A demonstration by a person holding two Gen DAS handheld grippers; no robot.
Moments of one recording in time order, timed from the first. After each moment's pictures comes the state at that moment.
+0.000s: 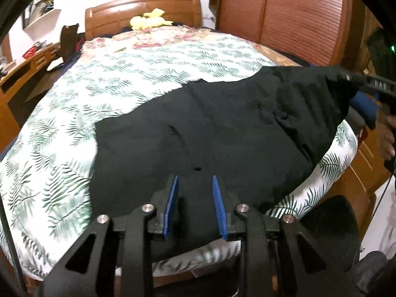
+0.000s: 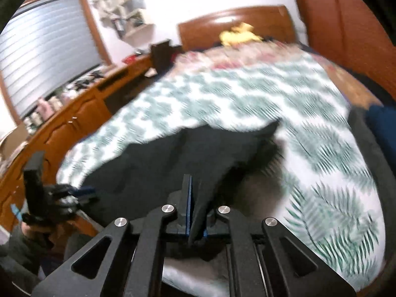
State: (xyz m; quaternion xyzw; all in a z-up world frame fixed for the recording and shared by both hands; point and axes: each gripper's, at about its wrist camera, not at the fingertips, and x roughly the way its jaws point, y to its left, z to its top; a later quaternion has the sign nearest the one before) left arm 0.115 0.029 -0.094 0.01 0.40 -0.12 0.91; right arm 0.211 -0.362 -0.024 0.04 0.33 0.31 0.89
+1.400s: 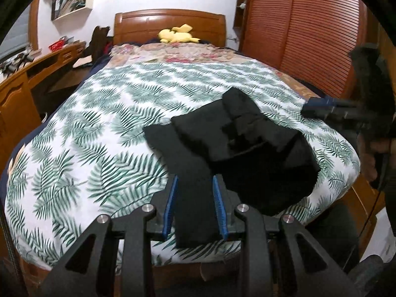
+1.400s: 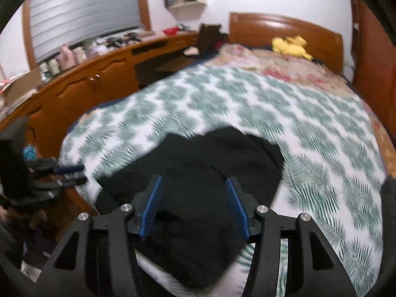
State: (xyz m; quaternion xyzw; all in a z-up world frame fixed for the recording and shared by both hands) left arm 0.085 0.108 -0.067 -0.03 0.36 -0.08 0.93; right arm 0.210 -0.198 -0.025 -0.09 0.35 0.35 0.87
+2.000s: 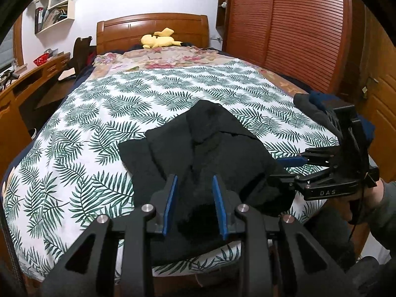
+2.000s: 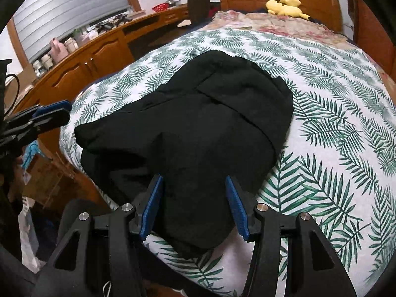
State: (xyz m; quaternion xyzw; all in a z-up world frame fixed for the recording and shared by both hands) left arm 0.103 0.061 -0.051 0.00 0.35 -0.11 0.93; right arm 0.201 -0.220 -0.103 -0.06 0.42 0.36 0.83
